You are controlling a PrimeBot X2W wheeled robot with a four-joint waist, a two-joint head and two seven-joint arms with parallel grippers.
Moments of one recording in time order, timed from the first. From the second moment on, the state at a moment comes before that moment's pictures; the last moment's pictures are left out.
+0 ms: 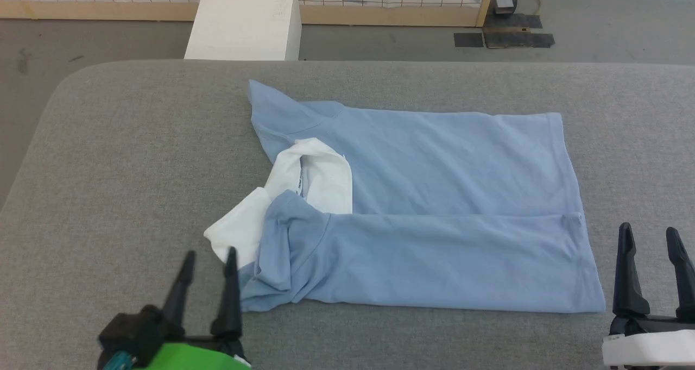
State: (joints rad) left arm 0.16 0.08 -0.08 -0.15 -0.35 -0.06 -0.20; right arm 0.13 -0.05 -0.21 -0.10 0.20 0.13 -0.24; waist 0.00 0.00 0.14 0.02
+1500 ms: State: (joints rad) left arm -0.04 0.18 -0.16 0.04 -0.52 -0.04 0.44; right arm 0.03 -0.05 -0.26 -0.09 0.22 0.13 0.26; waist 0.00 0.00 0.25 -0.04
